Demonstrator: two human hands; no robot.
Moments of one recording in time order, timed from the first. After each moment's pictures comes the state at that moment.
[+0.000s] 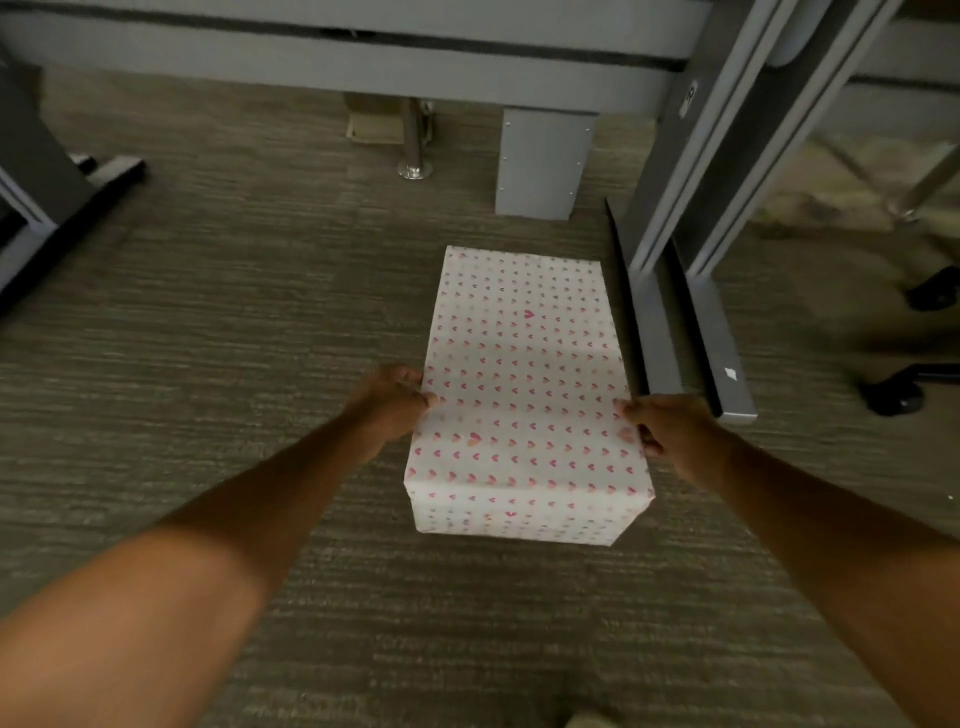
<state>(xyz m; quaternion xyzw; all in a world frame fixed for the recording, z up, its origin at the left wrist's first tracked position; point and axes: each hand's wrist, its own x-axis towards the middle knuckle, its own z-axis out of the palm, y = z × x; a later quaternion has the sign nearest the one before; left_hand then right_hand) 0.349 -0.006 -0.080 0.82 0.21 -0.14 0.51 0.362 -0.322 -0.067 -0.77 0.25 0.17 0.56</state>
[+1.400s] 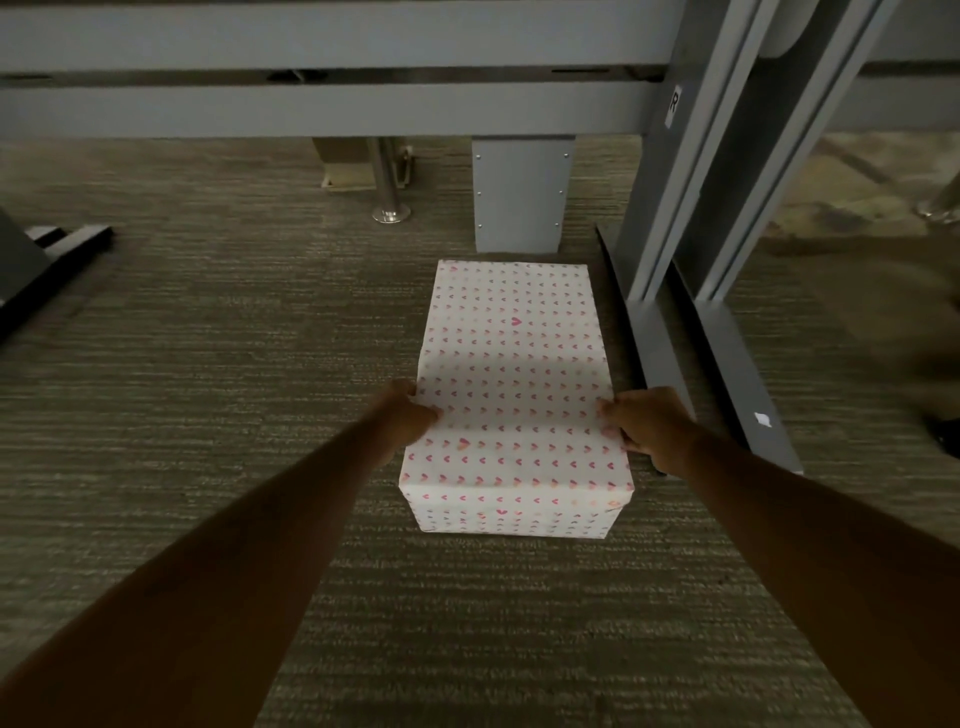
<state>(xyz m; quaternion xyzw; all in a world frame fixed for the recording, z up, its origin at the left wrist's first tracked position) 0.492 -0.050 -0.147 0.84 0.23 -0.15 0.47 0.495 -0.336 -0.131 -0.79 0.24 0.15 0.54</state>
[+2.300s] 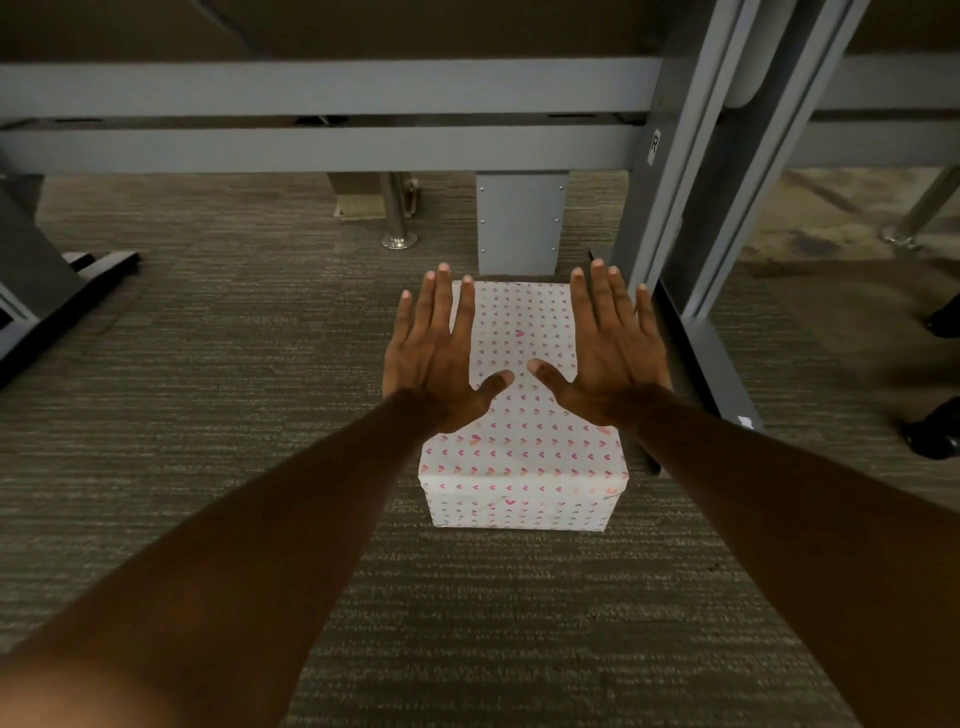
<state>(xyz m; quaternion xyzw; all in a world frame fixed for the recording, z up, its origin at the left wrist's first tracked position) 0.463 -0.078 -0.067 0.98 -0.07 0.17 -0.01 0.476 -0.287 -0.057 -0.98 -0.12 -0.14 0.01</state>
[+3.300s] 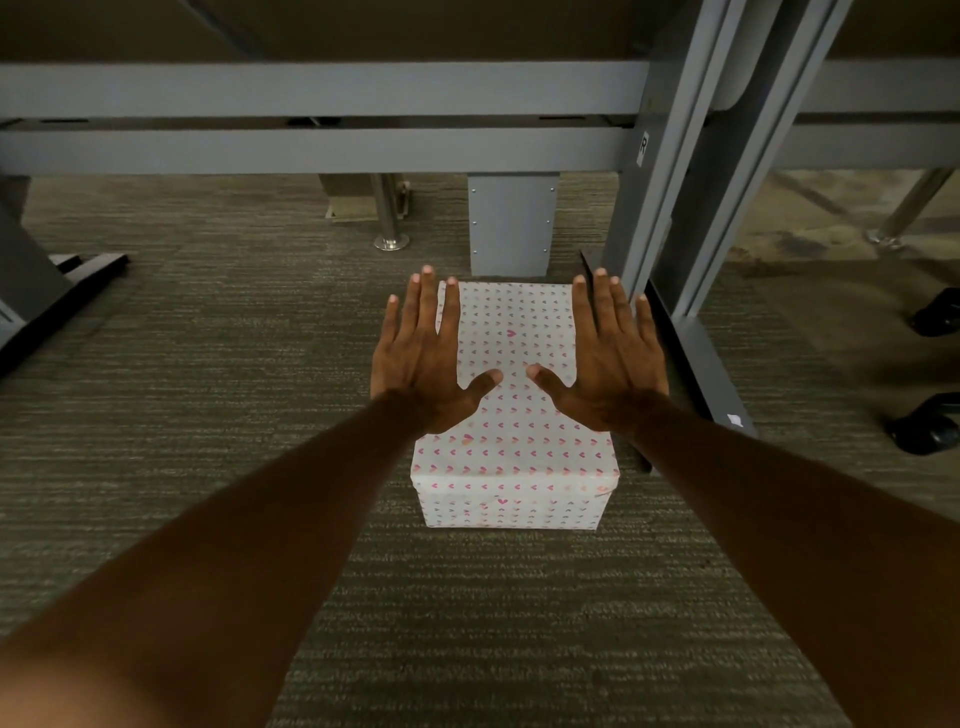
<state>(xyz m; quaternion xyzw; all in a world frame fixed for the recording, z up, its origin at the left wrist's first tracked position) 0.458 -0.076 -0.063 0.99 -0.07 0.16 0.01 0.472 -0.294 -0.063 -0.98 -0.10 -0.14 0.01</state>
